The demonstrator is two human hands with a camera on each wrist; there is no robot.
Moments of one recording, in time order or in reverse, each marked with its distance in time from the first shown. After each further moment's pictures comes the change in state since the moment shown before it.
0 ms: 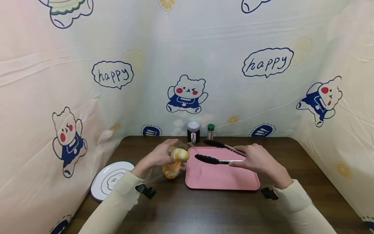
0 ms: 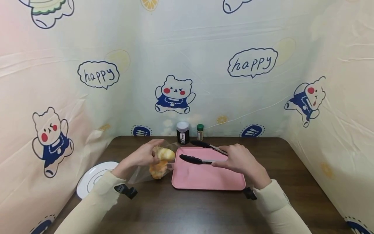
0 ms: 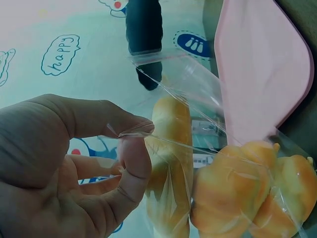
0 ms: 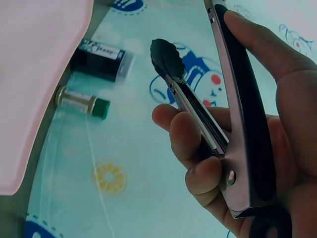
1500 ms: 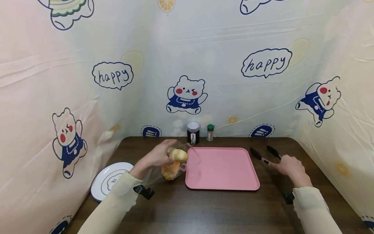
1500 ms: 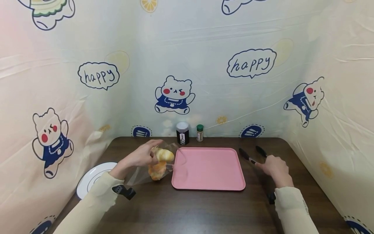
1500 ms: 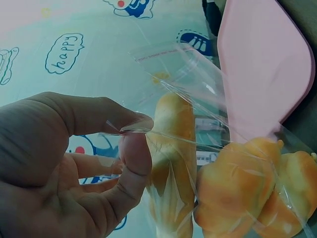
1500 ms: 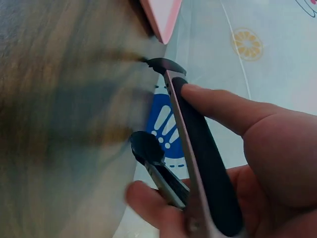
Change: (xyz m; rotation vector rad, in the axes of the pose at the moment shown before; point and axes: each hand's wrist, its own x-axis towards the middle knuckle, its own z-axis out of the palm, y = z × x) left_hand -0.004 0.000 -0.003 -0.016 -0.009 -0.016; right_hand -0.044 0.146 0.030 0.086 -0.240 0.676
